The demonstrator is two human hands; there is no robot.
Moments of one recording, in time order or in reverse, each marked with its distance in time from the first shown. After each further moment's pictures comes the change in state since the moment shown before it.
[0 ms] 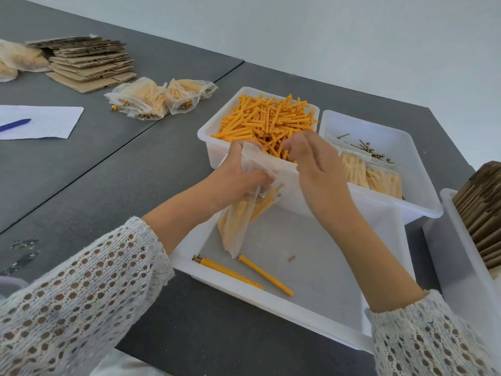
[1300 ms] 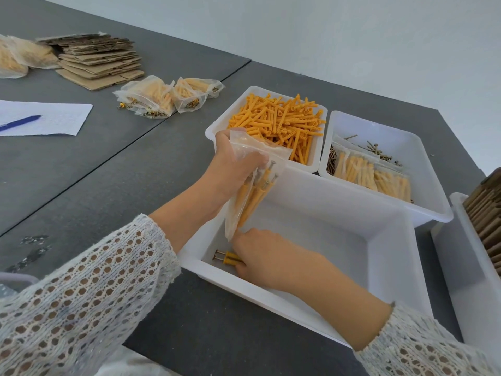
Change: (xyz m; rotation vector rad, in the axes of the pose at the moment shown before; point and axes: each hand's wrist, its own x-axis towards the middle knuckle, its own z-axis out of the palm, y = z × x) left_hand 0.009 -0.006 -0.008 -0.258 0.188 0.065; right_hand -0.062 -0.001 0.065 -0.752 -1.054 -0.138
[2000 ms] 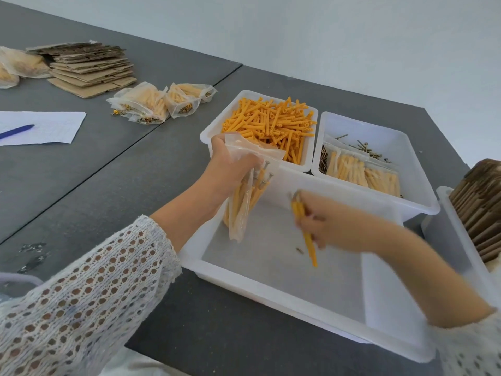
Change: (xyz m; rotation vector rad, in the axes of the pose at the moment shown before) left_hand -0.002 0.005 0.002 0.021 0.015 -0.061; right_hand -0.066 0.070 -0.051 0.467 0.124 0.239
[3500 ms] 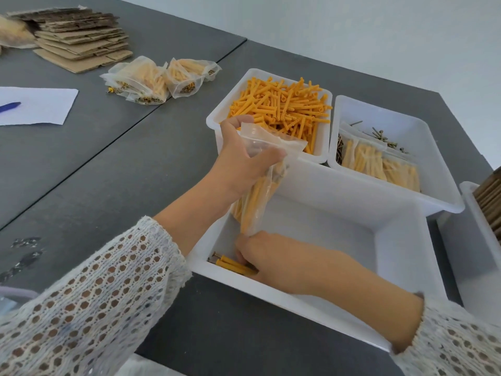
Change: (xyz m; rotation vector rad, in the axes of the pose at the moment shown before) left_hand 0.003 -0.009 -0.006 -0.047 -0.079 0.157; right_hand 0.030 -0.058 0.075 -0.325 -0.339 -0.195
